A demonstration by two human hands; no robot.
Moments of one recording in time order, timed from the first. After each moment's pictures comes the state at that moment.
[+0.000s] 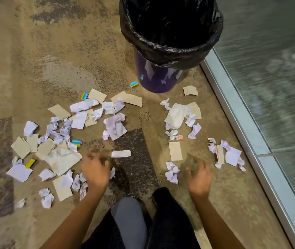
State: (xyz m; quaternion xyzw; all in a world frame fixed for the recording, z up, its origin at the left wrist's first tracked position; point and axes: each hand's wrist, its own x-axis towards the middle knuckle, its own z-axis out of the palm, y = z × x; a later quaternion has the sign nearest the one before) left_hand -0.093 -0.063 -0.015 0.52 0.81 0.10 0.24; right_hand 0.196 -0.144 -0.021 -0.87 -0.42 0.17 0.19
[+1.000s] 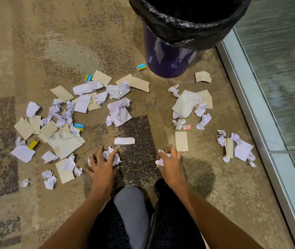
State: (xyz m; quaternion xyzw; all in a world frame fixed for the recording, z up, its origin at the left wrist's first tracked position) left_hand -0.099 -0.116 -0.059 0.62 0.73 -0.07 0.26; right_hand 0.131 -0.119 -0.048 -0.73 -0.62 0.29 0.01
